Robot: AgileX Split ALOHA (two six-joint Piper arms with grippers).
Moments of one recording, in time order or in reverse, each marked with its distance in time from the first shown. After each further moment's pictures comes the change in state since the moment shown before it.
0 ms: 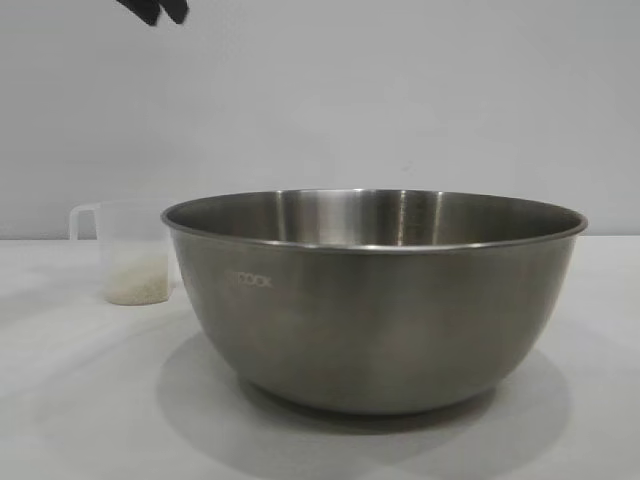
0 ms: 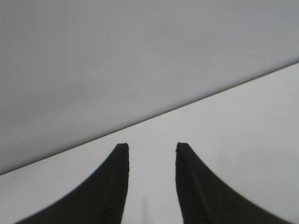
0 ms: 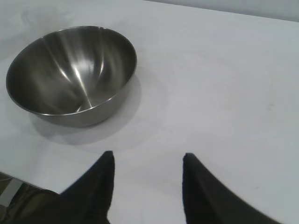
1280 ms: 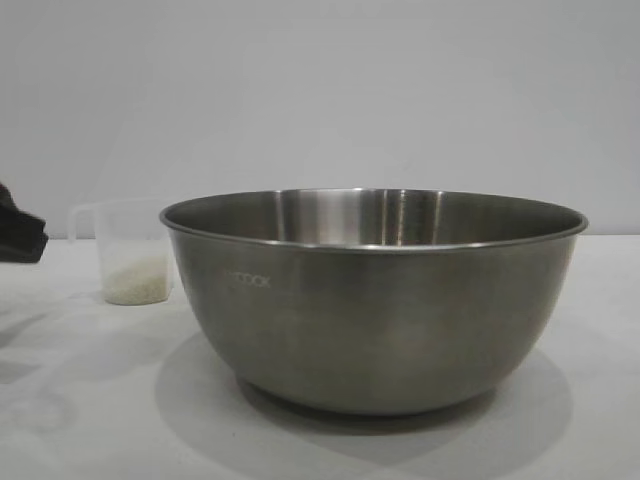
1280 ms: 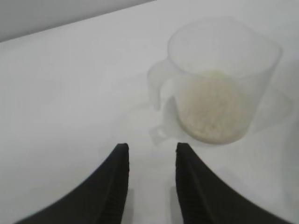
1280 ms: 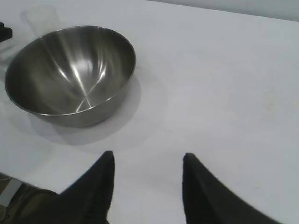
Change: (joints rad) left arm 0.000 0.342 0.866 0.084 -1.187 -0.073; right arm 0.000 0.000 0.000 -0.002 0.001 0.000
